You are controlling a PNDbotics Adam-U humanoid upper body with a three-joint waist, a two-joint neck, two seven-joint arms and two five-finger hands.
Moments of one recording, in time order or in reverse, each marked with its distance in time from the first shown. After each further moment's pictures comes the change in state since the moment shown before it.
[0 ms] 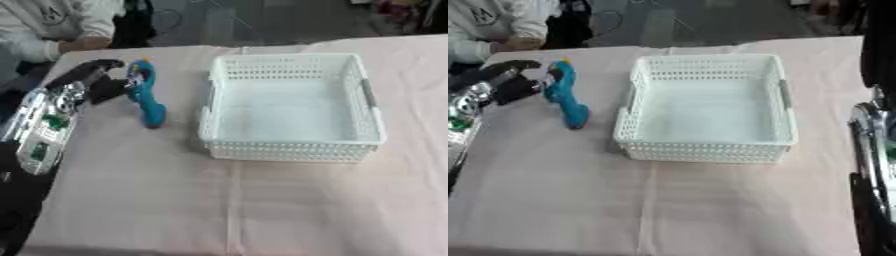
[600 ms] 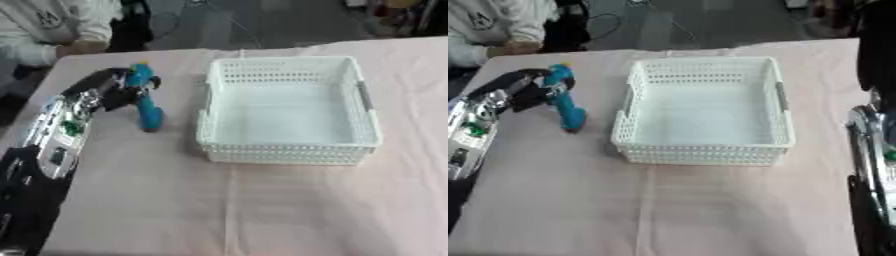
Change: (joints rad) left arm -0.025 -0.041 -0.004 0.019 -0.118 0.005 0.000; right arm 0.000 0.000 0.000 0.000 -0.001 0.010 0.012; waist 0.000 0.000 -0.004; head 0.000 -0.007
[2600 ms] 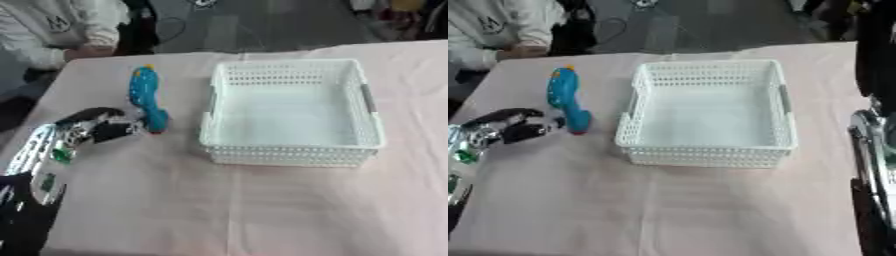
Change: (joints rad) left arm 0.133 -0.006 0.028 0.033 -0.085 -0.076 -0.185; right arm 0.017 -0.017 0.000 0.005 0.002 0.020 0.038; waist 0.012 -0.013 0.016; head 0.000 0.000
